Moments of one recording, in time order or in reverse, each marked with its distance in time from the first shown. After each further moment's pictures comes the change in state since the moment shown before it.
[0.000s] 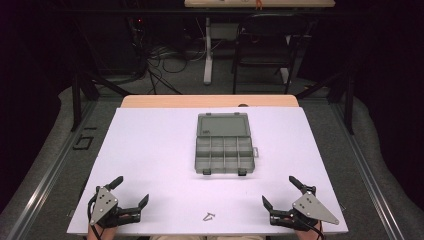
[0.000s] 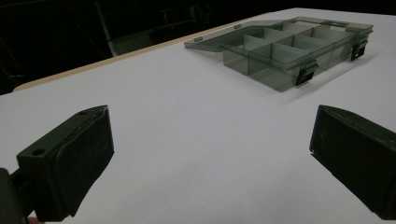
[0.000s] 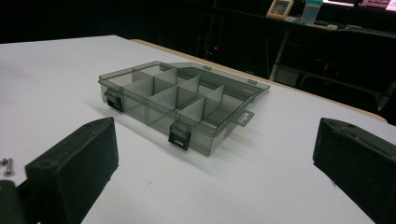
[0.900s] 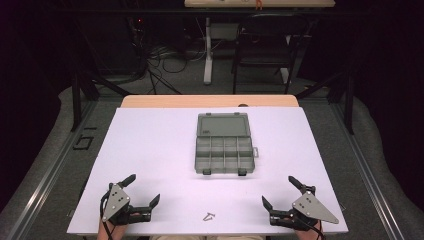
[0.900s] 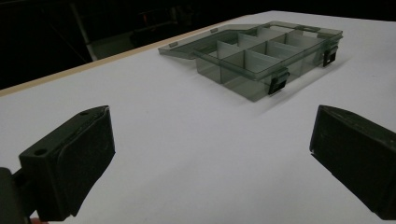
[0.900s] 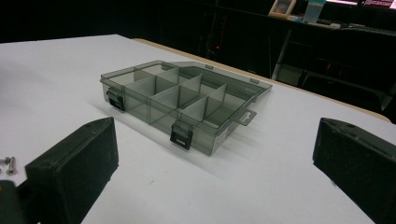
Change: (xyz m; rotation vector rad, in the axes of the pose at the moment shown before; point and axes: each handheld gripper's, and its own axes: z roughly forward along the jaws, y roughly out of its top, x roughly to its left) left arm -0.020 0.011 0.019 -0.001 -0.076 0.016; right arm 0.000 0.000 0.001 0.002 0.009 0.003
